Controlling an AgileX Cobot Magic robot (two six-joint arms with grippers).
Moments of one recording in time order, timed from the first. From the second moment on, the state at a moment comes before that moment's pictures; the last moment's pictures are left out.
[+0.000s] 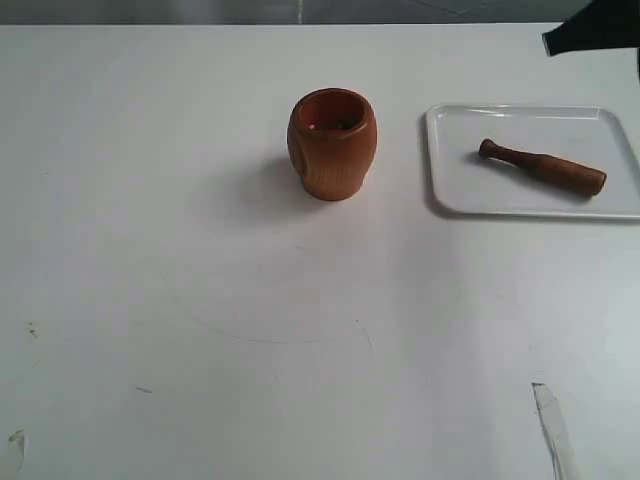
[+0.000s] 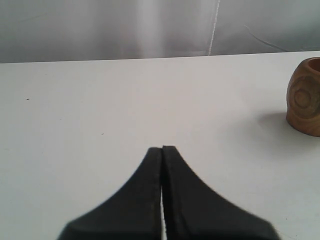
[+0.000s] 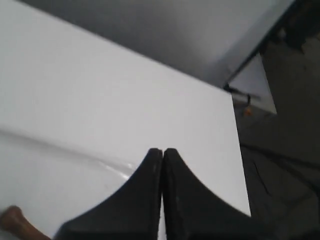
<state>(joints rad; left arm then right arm) 0.02 0.00 0.00 0.07 0.44 0.35 0.37 1.53 -0.97 -1.39 0.41 1.08</state>
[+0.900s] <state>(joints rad) 0.02 0.00 0.00 0.07 0.44 0.35 0.45 0.63 -0.59 -0.62 0.37 0.20</state>
